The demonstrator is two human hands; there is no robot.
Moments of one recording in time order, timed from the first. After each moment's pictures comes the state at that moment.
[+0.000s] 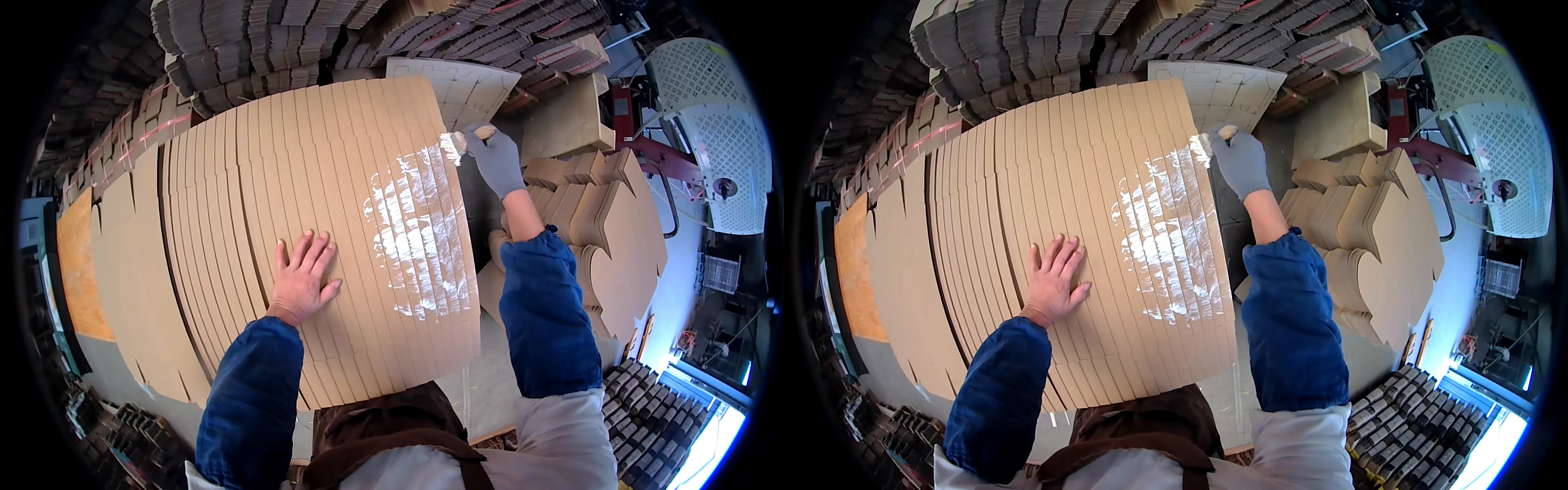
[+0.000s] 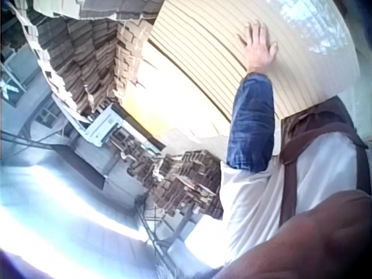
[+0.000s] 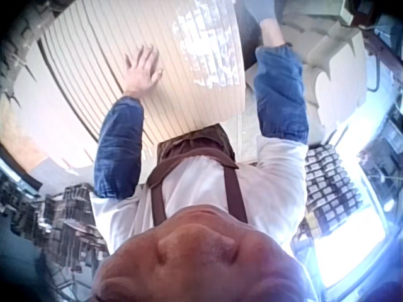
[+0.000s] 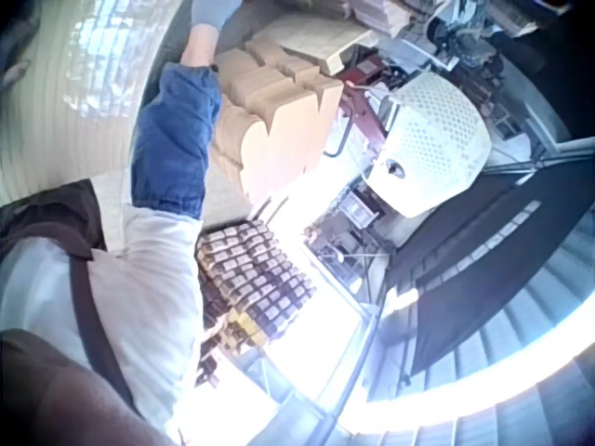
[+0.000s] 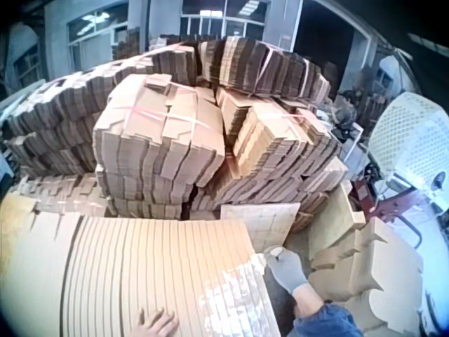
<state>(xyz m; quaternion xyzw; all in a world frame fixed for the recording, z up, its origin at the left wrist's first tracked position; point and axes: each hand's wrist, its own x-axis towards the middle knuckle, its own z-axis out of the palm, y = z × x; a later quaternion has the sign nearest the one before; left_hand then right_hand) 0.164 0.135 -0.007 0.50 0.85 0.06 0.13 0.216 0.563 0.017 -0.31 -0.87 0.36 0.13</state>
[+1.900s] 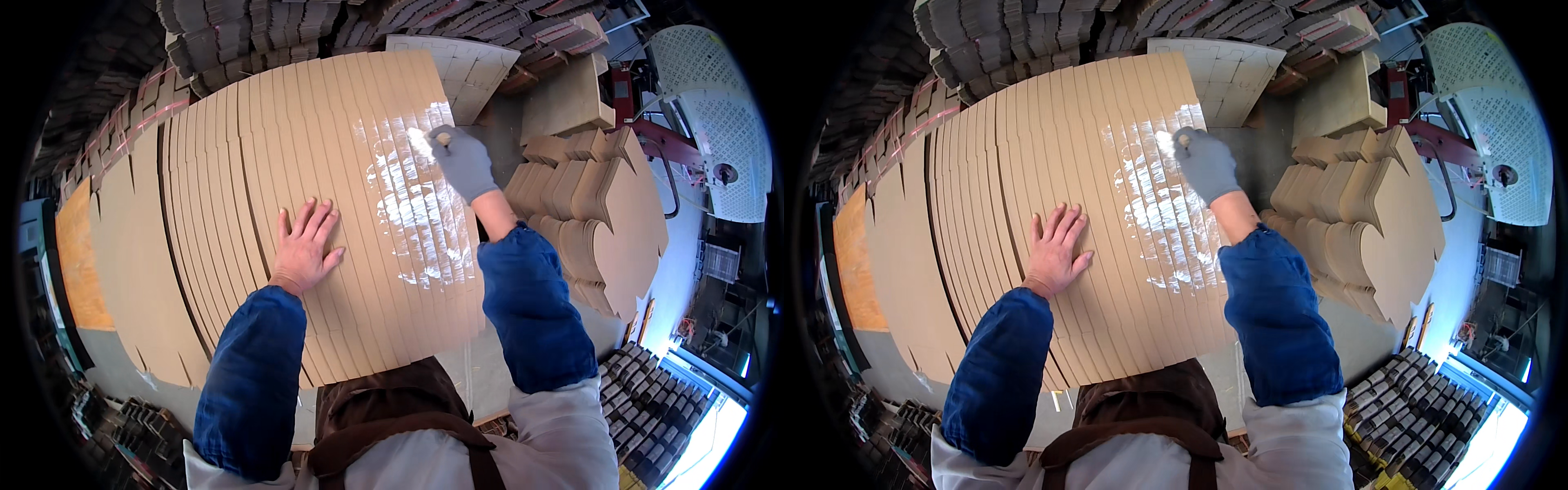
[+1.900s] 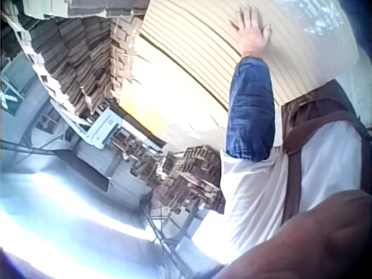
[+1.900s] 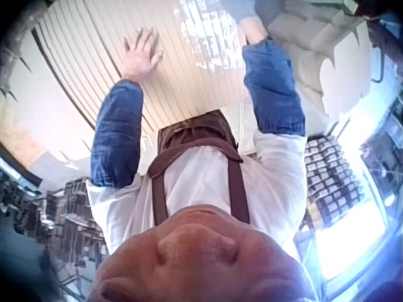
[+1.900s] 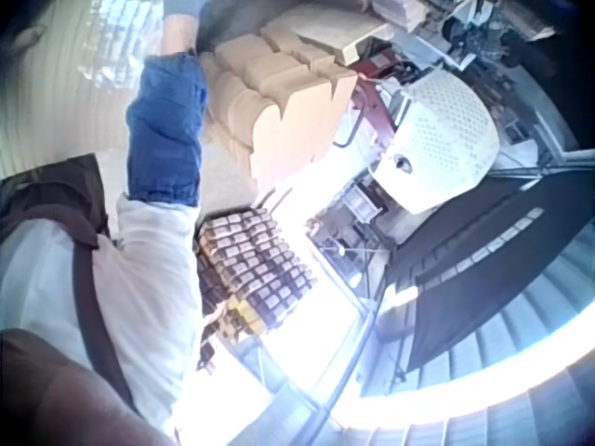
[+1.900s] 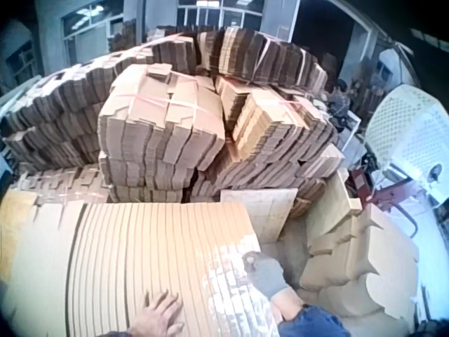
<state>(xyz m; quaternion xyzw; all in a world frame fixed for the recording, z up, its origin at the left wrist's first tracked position) 0.164 0.142 -0.004 0.51 0.85 0.06 0.12 0.241 0.483 0.016 -0.24 -0.93 0.25 0.09</state>
